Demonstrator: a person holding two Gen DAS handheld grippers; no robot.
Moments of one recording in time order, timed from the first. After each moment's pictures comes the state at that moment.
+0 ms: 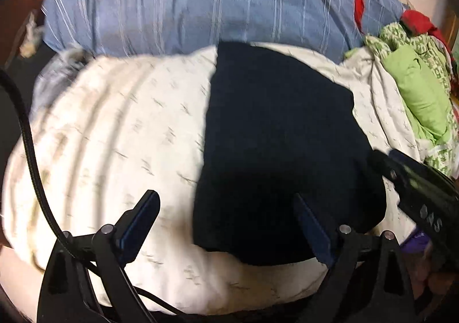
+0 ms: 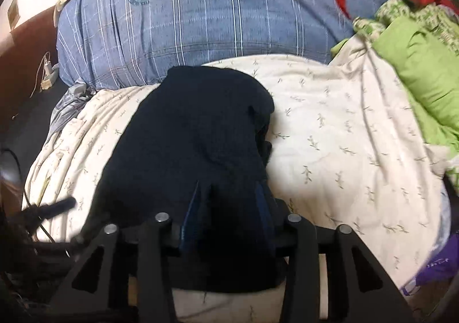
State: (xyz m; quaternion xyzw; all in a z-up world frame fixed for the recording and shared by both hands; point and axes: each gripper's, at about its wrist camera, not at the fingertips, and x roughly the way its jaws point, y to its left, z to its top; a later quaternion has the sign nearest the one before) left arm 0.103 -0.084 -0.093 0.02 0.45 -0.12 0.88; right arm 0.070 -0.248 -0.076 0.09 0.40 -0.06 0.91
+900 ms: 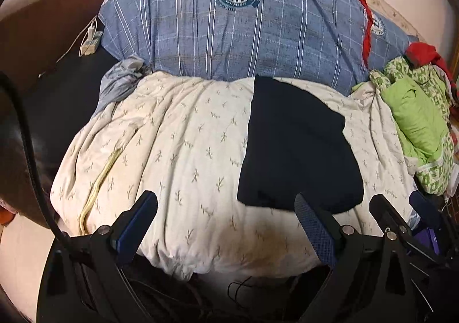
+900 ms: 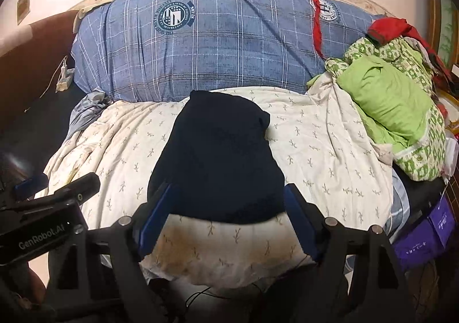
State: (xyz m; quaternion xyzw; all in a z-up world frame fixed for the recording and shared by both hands) left arm 0.005 -0.016 -0.027 -0.02 0.41 -0.08 0.91; right arm -0.040 -0.166 -0.016 0.06 0.35 -0.11 0.93
